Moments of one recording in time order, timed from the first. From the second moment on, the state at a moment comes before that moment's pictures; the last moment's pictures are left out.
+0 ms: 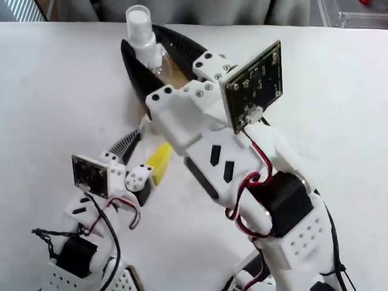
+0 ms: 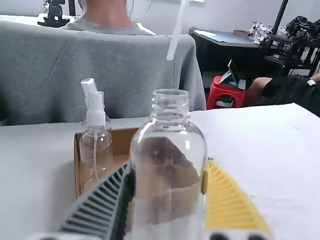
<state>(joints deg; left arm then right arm) 17.8 -101.1 82.1 35.0 8.7 -42.5 -37.1 -3.5 41.5 4.4</state>
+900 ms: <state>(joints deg) 15.3 -104.0 84.4 35.0 8.7 -42.5 -39.4 10.5 39.3 4.4</state>
